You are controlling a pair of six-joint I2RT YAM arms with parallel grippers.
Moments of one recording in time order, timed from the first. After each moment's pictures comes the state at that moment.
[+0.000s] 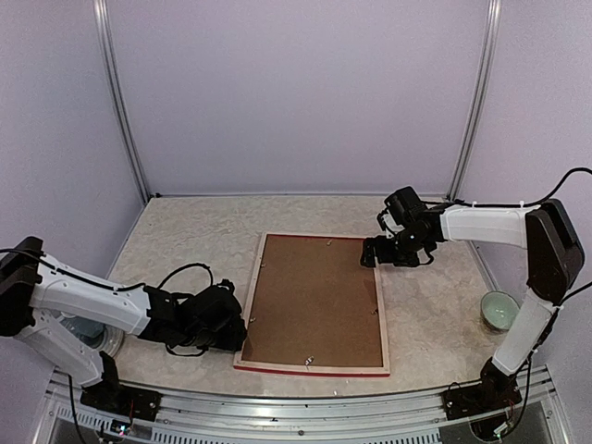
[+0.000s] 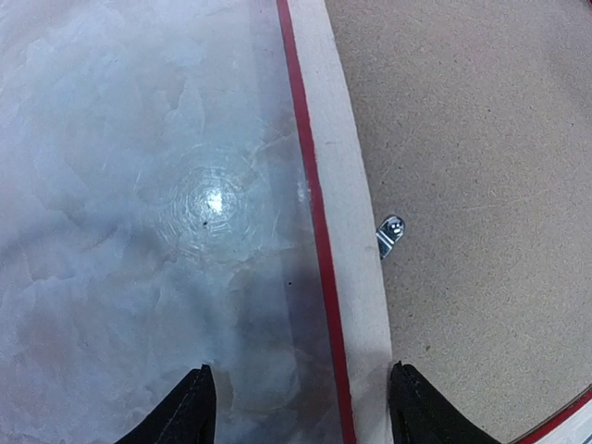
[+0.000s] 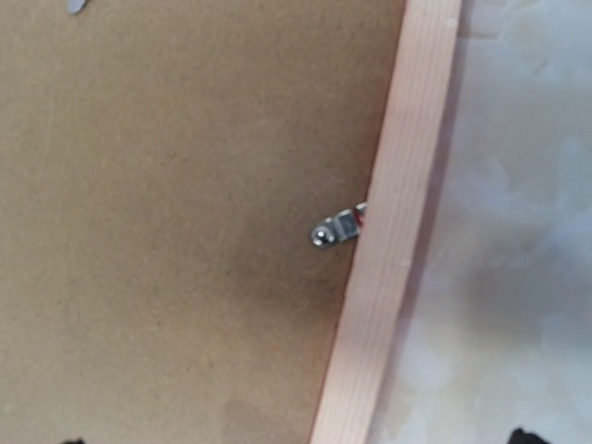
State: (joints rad) left arm -1.09 1.43 0.61 -0.25 -0.34 -0.83; right arm 0.49 1.72 1.15 -0.46 -0.03 0.39
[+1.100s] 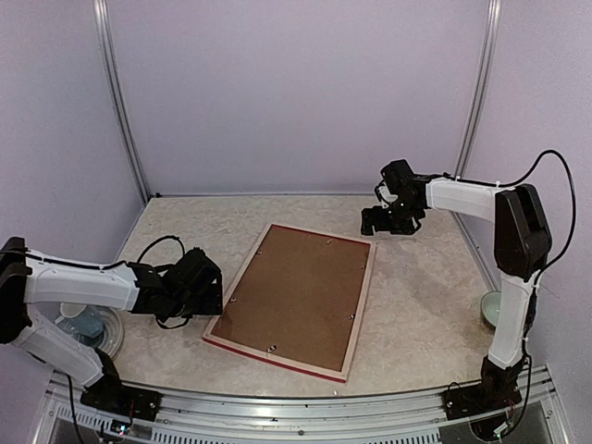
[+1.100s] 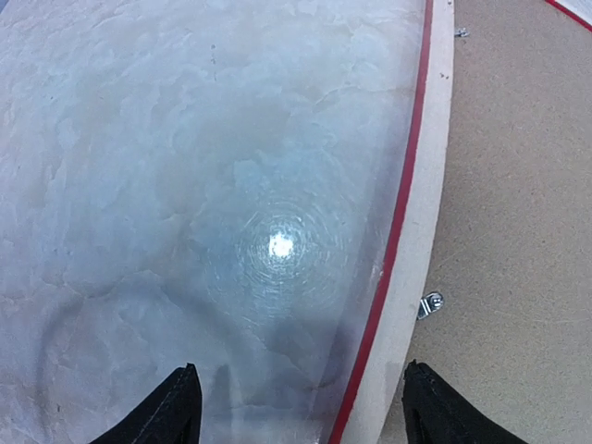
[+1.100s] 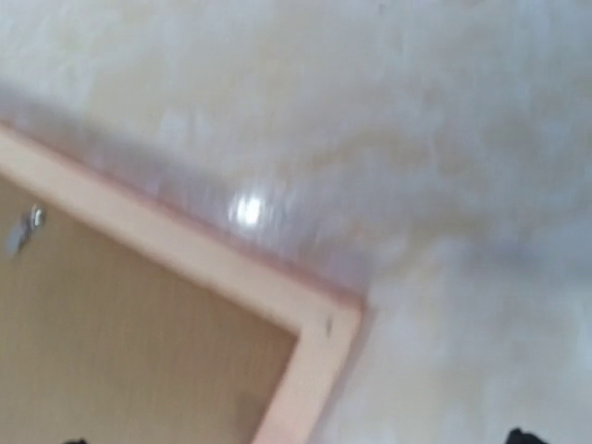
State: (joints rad) left arm -0.84 1.41 0.66 -0.30 -0.48 -0.71; right arm 0.39 1.96 1.52 -0.56 0.00 0.28
